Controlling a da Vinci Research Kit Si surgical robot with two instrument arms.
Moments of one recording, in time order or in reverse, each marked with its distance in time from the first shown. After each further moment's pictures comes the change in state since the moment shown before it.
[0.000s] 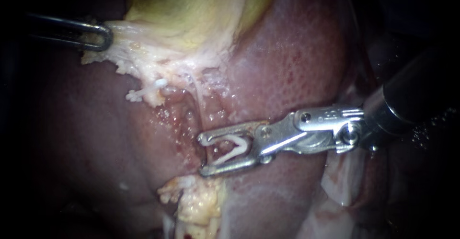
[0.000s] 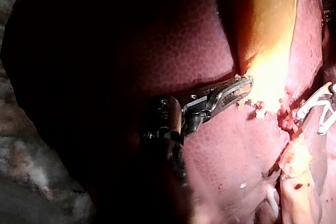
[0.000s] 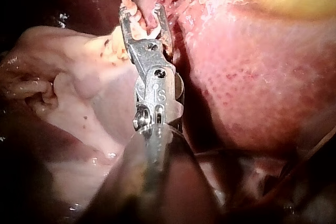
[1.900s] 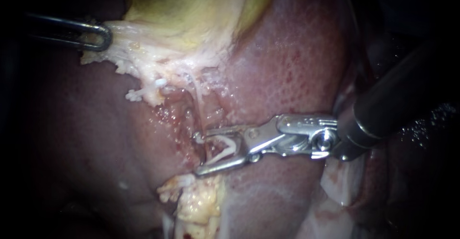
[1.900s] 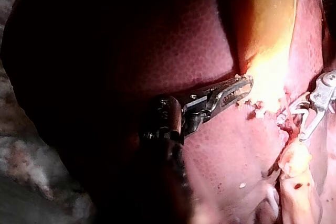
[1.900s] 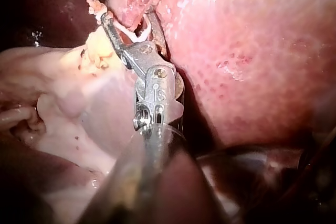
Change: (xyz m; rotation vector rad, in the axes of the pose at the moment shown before) right arm -0.006 0.004 0.004 -0.021 0.070 0.112; left arm 0.000 0.000 0.000 -0.001 0.000 0.000
